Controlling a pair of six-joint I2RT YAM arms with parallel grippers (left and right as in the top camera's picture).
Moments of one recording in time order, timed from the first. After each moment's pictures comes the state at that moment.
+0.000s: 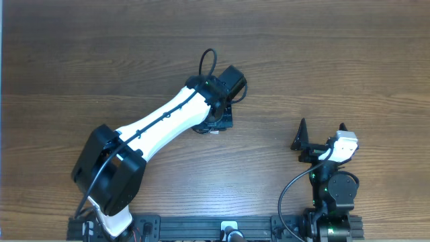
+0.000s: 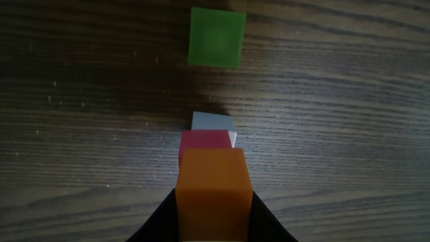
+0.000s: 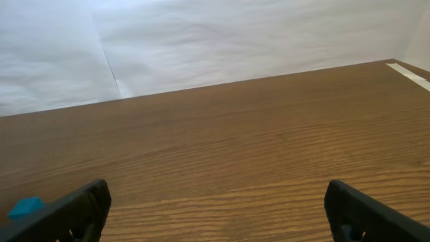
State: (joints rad) left arm -0.73 1.90 1.42 -0.99 -0.01 -0.79; right arm -0.01 0.02 0.01 -0.07 0.08 0.13
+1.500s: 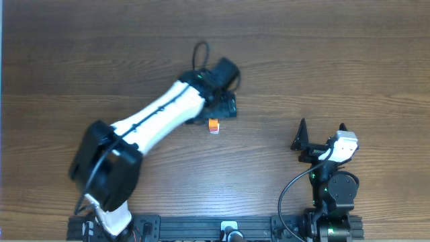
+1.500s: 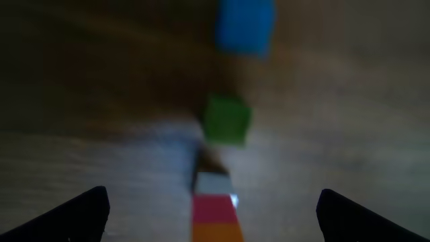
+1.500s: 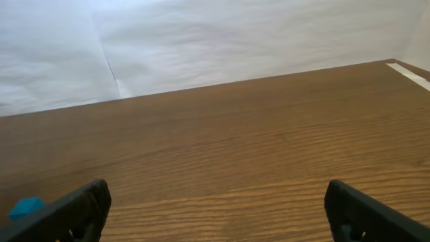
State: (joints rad) left arm -0.64 1.89 1.42 -0.89 -0.04 -0.80; right arm -0.01 0.02 0.01 -0.07 0.08 0.13
